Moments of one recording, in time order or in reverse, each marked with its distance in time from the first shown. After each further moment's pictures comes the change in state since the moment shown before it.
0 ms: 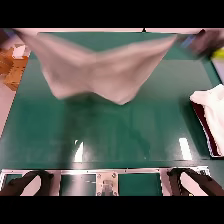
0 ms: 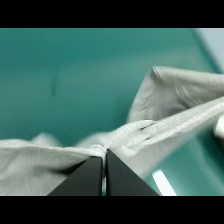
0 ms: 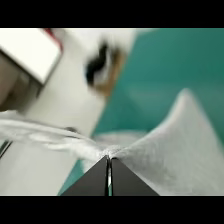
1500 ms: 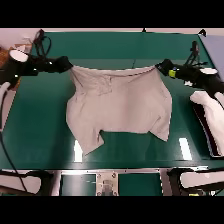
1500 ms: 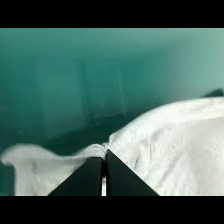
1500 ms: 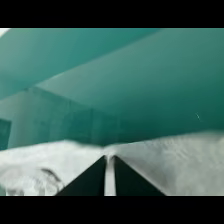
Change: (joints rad) left arm -0.165 -0.713 -0.280 -0.093 0.450 0.149; right arm 0.082 -0.699 -0.190 0.140 -0.436 -0.432
